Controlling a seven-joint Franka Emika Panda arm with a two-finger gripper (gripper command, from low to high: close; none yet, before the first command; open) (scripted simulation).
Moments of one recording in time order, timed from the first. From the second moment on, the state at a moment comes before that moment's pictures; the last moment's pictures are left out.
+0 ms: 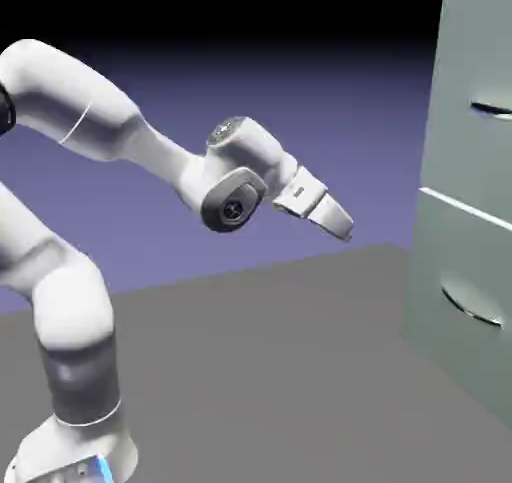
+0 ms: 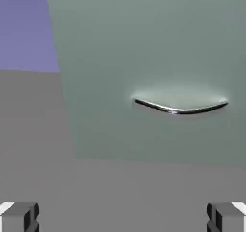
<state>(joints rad) 0.06 -0.57 -0.04 -2.79 0.01 3.05 0.76</state>
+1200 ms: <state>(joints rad) 1.36 -0.50 -1.23 -2.20 0.22 3.58 1.47</state>
